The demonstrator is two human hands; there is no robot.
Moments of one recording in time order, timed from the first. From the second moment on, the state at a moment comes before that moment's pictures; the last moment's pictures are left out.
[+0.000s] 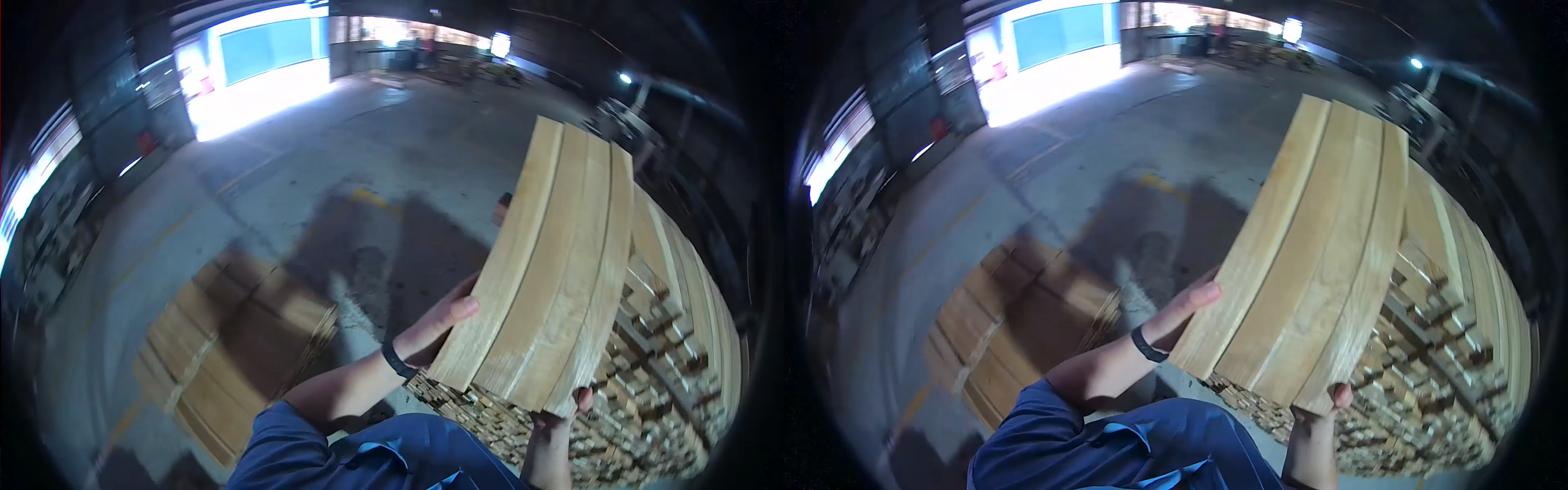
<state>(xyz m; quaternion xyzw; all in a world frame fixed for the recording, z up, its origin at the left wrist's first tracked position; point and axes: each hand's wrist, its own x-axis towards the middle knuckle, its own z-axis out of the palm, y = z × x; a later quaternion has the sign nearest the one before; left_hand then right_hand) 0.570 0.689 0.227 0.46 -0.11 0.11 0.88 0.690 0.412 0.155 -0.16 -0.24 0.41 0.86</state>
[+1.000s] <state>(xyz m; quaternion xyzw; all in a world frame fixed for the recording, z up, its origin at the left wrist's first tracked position) 0.179 0.326 0.123 0.25 0.33 0.73 0.54 0.429 0.420 0.106 -0.14 -0.35 0.82 0.43</state>
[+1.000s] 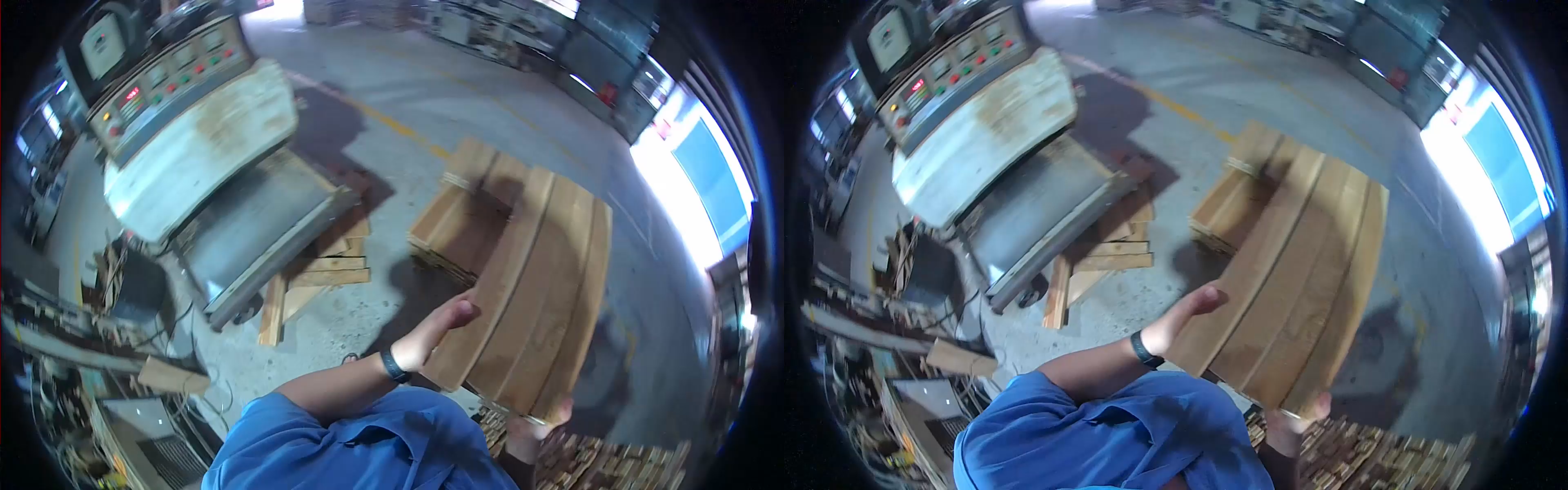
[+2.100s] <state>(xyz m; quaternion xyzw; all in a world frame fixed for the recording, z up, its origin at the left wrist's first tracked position) -0.069 -0.005 -0.202 -0.24 0.48 0.84 -0.03 -0.134 0.276 -0.128 -0.10 -0.53 0.79 -0.30</state>
